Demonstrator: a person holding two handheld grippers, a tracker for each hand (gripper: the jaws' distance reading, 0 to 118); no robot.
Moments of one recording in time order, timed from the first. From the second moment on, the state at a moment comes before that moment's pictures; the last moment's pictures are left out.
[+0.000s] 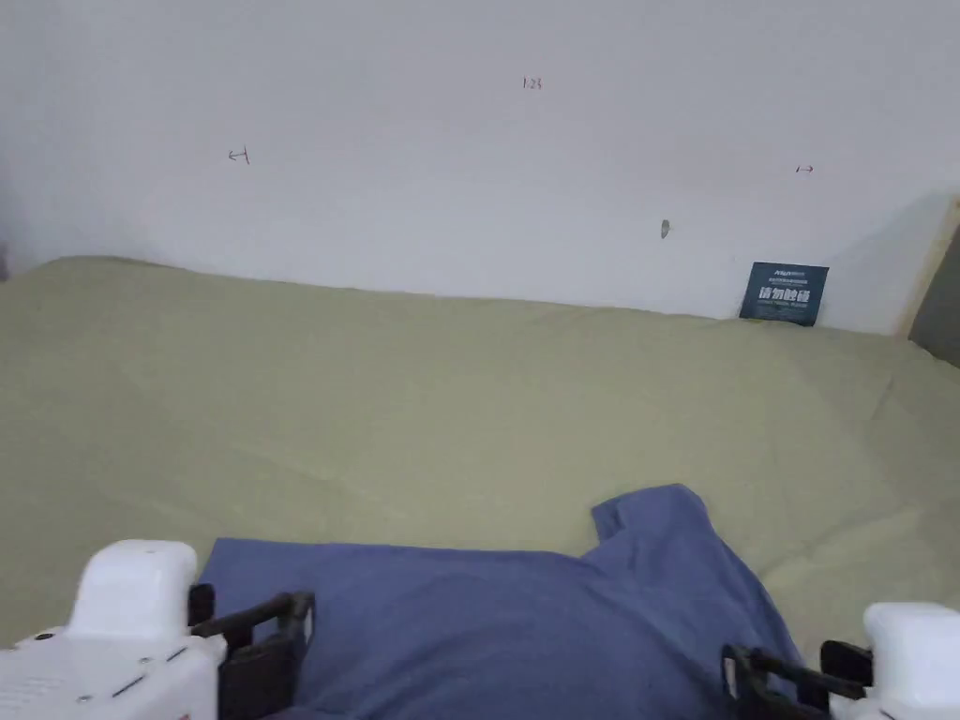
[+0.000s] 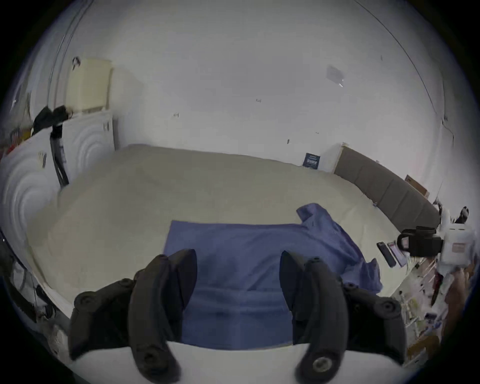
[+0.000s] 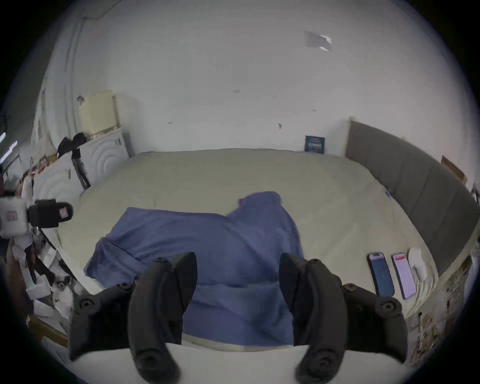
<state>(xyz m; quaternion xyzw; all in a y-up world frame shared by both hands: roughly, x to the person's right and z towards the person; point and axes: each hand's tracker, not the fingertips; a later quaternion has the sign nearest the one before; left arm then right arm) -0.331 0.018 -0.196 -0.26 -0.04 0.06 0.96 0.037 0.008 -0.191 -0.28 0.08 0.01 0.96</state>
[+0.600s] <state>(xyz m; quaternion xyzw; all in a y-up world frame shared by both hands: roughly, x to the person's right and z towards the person) -0.278 -0.032 -0.234 -0.27 0.00 0.06 0.96 -0.028 -0.047 -0.208 -0.29 0.08 0.03 0.96</state>
